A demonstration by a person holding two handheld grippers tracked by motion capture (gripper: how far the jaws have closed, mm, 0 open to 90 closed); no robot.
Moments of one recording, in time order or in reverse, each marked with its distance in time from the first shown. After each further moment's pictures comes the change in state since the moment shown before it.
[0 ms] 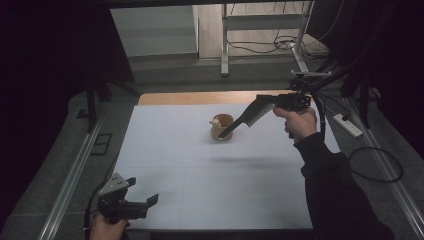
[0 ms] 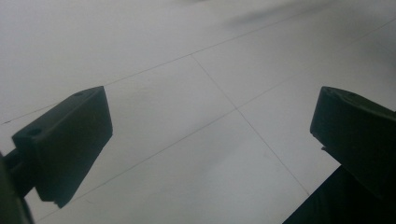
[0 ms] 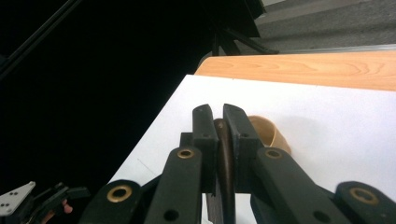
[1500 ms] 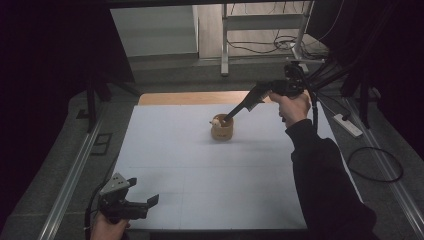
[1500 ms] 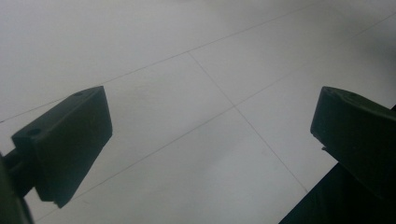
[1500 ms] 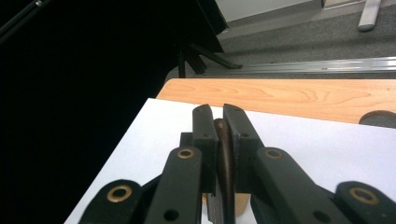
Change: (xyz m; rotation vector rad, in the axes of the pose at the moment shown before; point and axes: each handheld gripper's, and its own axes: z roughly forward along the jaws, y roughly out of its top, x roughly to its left) left arm 0.001 0.000 0.001 0.014 -0.014 0.002; right arm -0.020 0.034 0.028 -0.047 -0.146 0.004
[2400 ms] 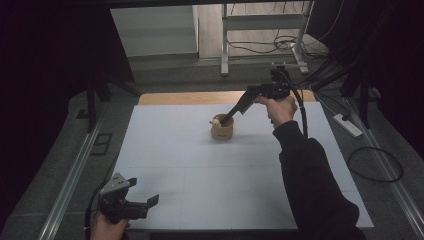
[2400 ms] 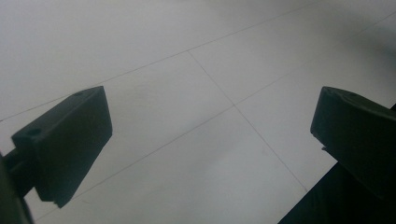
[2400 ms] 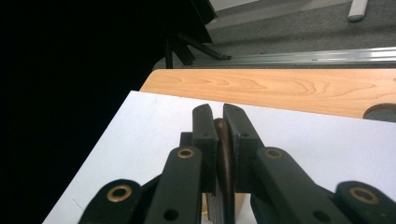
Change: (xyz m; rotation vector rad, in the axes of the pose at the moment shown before) left arm 0.000 0.000 0.001 0.003 -0.002 0.000; right arm -0.003 -0.010 0.041 0.038 -0.054 -0.008
